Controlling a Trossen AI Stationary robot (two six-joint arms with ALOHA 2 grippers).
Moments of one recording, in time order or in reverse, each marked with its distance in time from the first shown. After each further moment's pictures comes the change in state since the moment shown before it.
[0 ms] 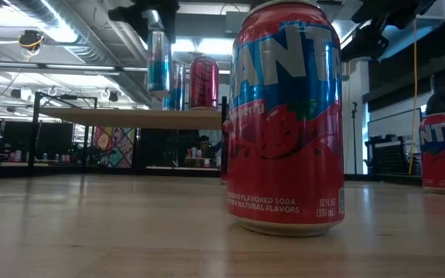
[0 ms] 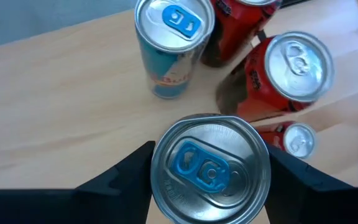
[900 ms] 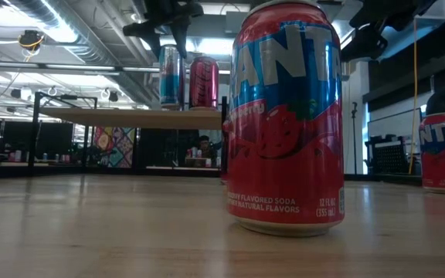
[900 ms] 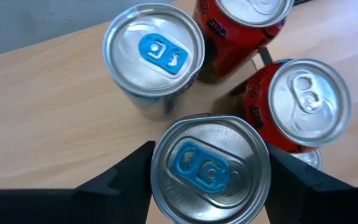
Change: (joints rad) left arm 0.068 0.074 -0.001 0.085 0.049 0.077; right arm 0.000 0.000 0.000 -0.004 0.034 -0.024
